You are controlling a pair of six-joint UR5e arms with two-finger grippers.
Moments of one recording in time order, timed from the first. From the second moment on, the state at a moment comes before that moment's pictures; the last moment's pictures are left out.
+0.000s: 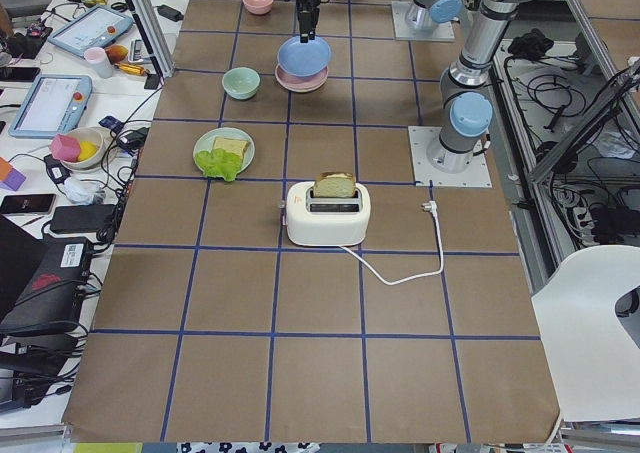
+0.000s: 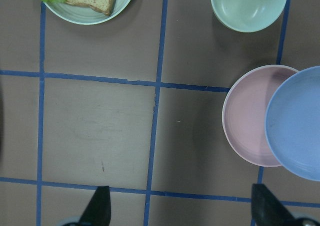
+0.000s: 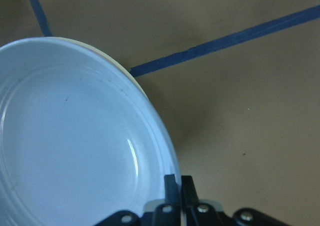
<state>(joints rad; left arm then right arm) -1.63 -1.58 -1.52 -1.59 1.58 -0.16 1.73 -1.35 1.96 -2.18 -1.35 0.46</state>
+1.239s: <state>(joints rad) -1.63 -1.58 -1.52 -1.59 1.58 -0.17 1.77 -1.27 1.96 -2.29 -1.35 0.51</state>
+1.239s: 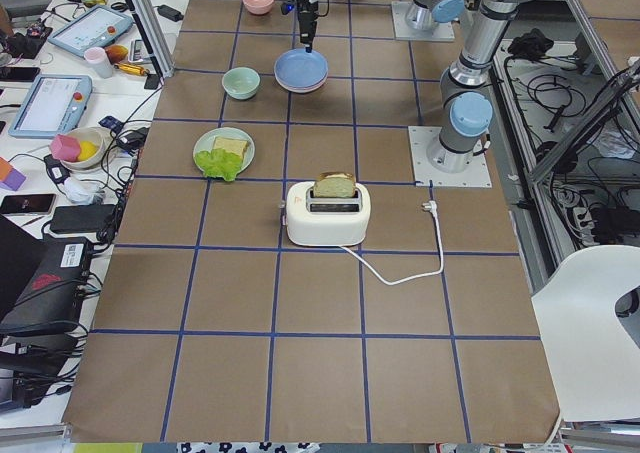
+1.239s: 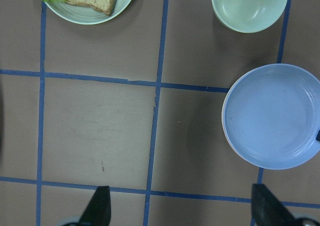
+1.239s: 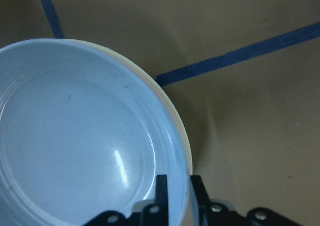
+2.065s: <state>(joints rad) -1.63 -1.58 -1.52 -1.59 1.58 -0.17 1.75 -1.33 1.82 -2.24 -1.38 0.37</state>
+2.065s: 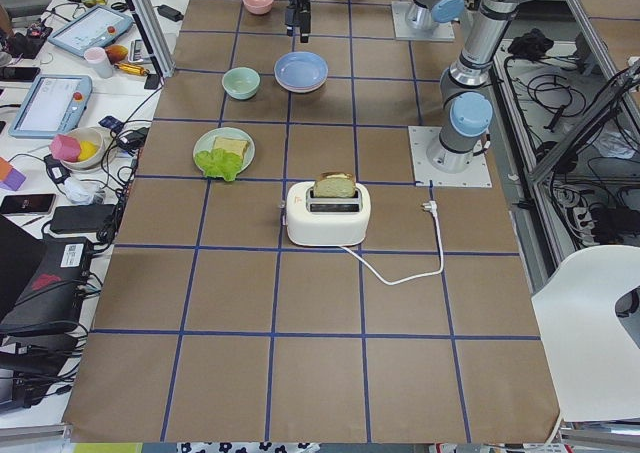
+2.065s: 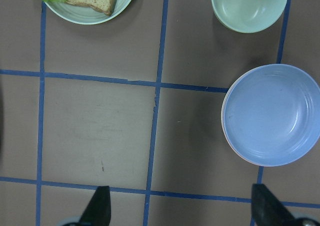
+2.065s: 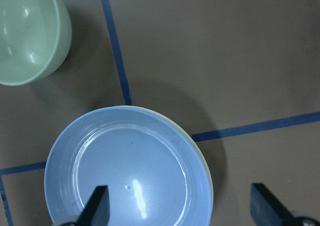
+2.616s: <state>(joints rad) -1.63 -1.58 -1.52 -1.59 1.58 -0.17 1.62 -1.47 1.77 -1.97 -1.48 0.01</state>
